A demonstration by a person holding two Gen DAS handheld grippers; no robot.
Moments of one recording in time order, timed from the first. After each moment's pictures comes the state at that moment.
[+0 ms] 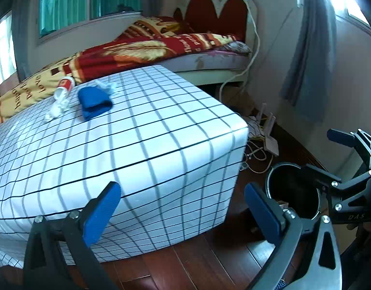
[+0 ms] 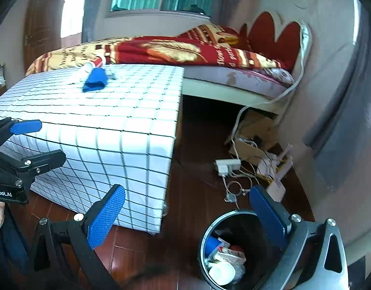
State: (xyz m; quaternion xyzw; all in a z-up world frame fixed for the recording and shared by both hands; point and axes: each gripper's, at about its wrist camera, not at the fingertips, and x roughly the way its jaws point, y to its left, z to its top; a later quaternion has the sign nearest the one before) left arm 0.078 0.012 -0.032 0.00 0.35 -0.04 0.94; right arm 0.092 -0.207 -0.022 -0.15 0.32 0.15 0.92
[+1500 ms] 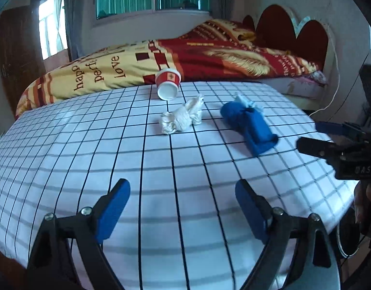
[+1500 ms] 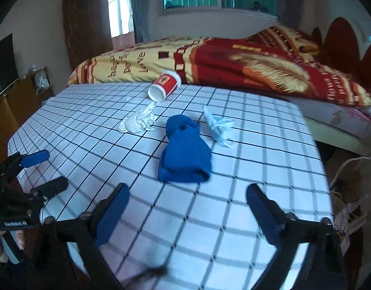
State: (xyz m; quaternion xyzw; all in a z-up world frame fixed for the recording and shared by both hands) left arm 0.158 0.253 -0.023 -0.04 0.35 0.10 0.93; right arm 0.263 0.071 -0.003 -0.12 0.35 0.33 0.87
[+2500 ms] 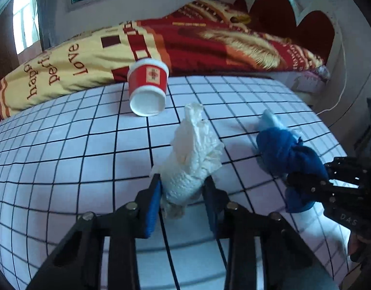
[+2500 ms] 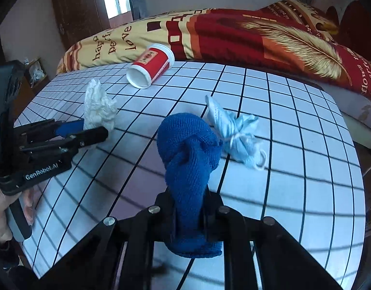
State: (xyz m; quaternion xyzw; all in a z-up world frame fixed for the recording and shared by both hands) left arm 0.280 0.293 -0.034 -0.05 0.39 0.03 0.92; right arm 0.356 0.127 -0.043 -0.12 0.42 0.34 0.83
